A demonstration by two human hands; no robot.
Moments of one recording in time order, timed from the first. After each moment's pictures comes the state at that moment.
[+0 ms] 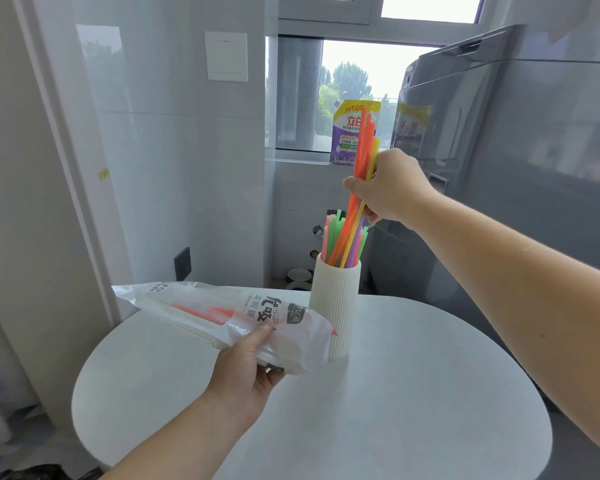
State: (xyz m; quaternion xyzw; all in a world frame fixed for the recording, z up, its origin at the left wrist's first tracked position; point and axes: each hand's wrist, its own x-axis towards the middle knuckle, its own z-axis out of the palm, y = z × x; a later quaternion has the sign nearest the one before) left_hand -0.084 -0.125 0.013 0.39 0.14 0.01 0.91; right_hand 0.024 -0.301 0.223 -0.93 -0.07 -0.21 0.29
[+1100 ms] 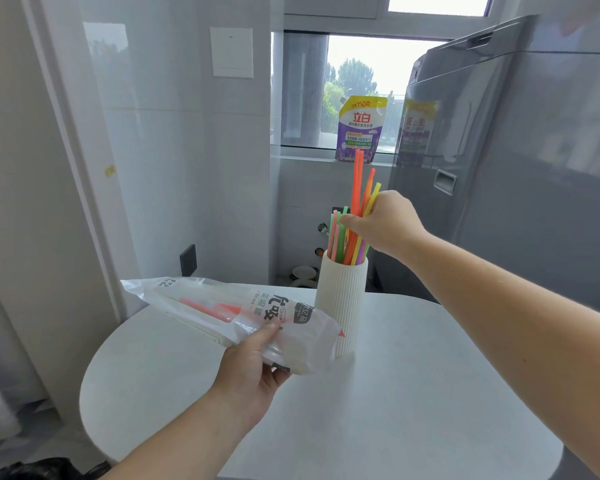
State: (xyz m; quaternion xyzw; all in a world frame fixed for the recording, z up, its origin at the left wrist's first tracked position) left_hand -0.084 -0.122 0.011 0.41 0.14 0.00 0.90; right_hand 0.037 -0.300 0.165 -0.93 -0.06 -0.19 0.30
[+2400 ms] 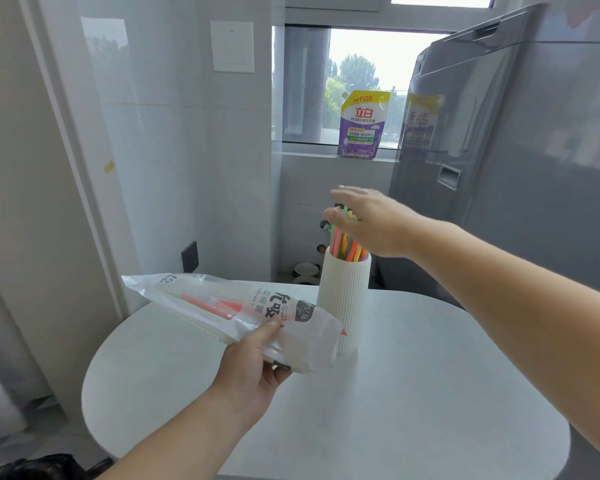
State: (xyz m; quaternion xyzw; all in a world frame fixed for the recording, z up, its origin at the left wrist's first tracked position) left_hand -0.085 -0.121 0.012 0.40 0.15 -0.01 0.90; right_hand 0.032 -0.297 0.172 -0.96 -0.23 -0.11 0.10
